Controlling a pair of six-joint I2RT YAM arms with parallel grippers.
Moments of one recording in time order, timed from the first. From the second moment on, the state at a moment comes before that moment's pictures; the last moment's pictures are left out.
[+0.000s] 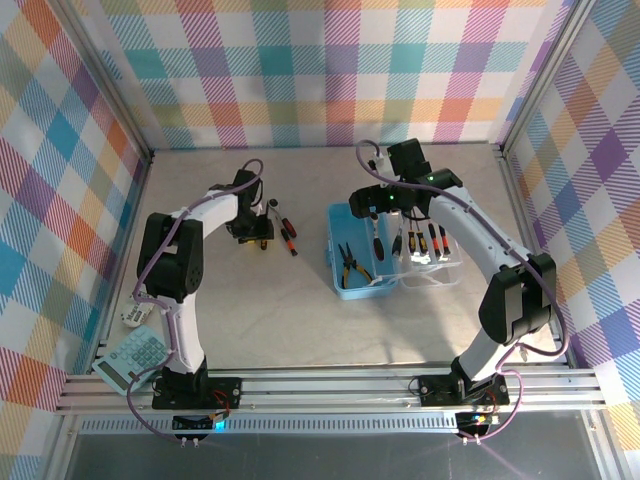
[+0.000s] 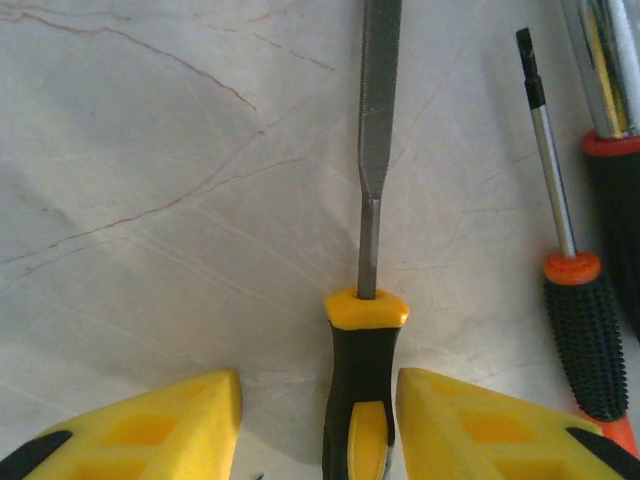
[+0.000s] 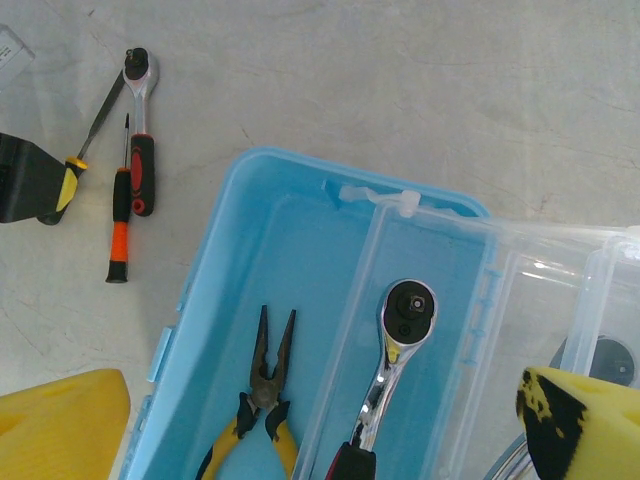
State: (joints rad) left arm -0.22 2.04 1.44 -0.73 0.10 -0.29; right arm 0.42 1.66 1.51 -0.76 -0.15 0.08
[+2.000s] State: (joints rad) left arm -0.52 1.71 1.40 -0.38 0.73 -0.40; right arm 0.40 1.70 1.47 -0.41 -0.53 0.49
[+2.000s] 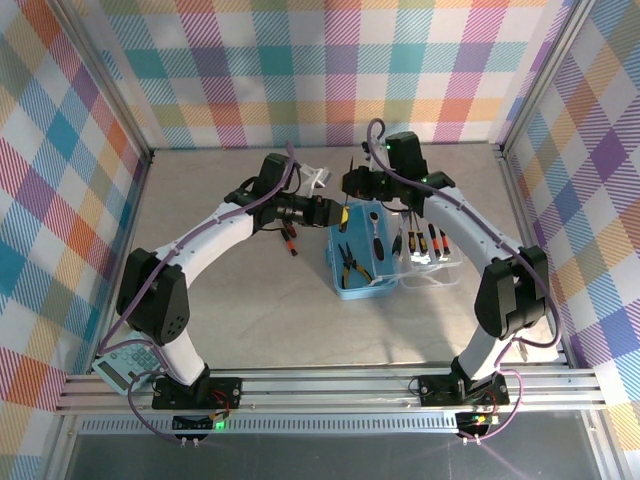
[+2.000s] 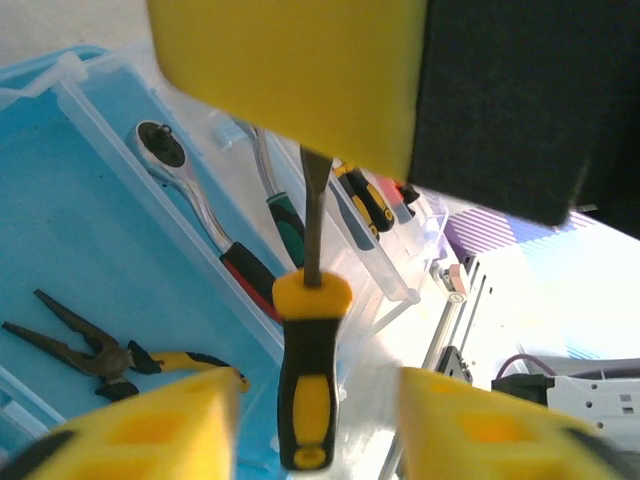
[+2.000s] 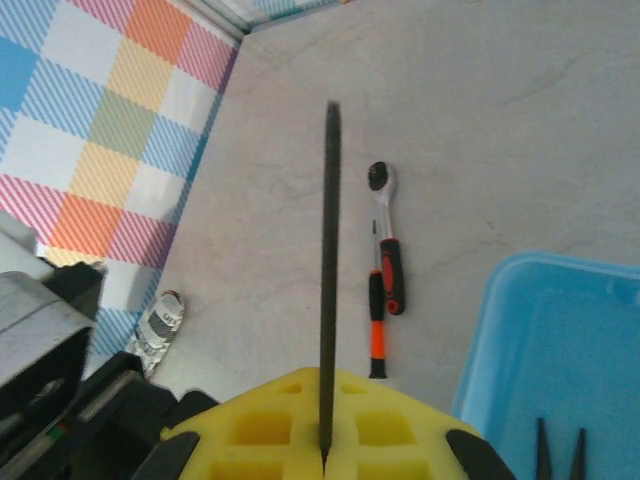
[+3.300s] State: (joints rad) left arm -0.25 1.76 1.34 -0.69 0.17 -0.32; right arm 0.12 1.57 1.29 -0.67 -0.26 0.18
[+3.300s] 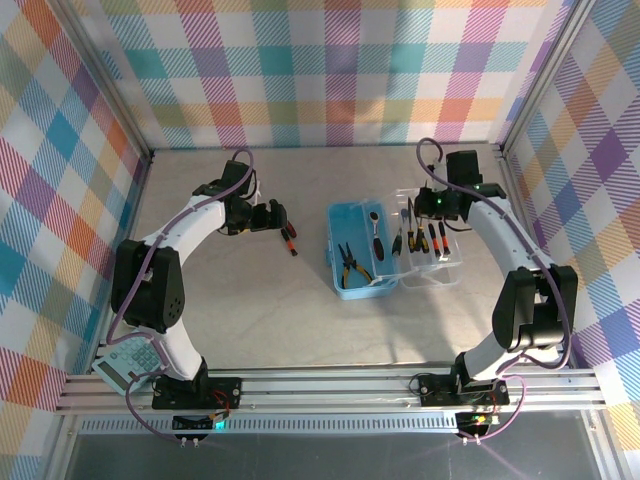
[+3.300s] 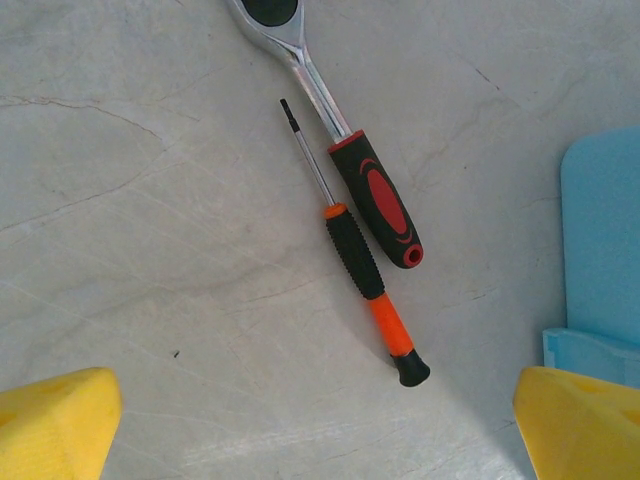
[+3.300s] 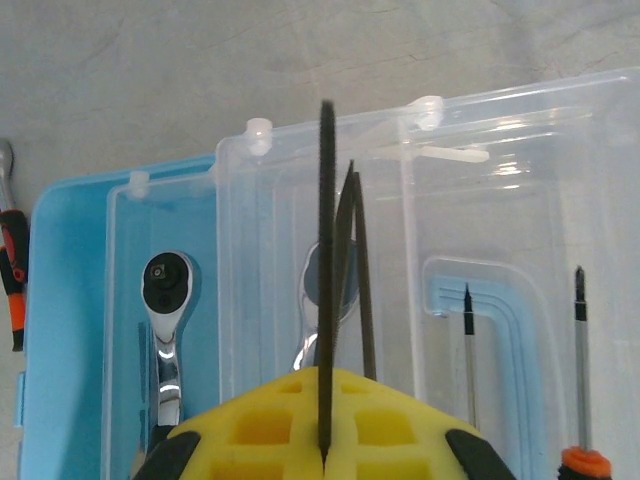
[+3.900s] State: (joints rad) left arm -0.25 1.77 1.34 -0.69 0.17 -0.32; right arm 0.16 1.67 1.32 -0.68 -0.27 0.15
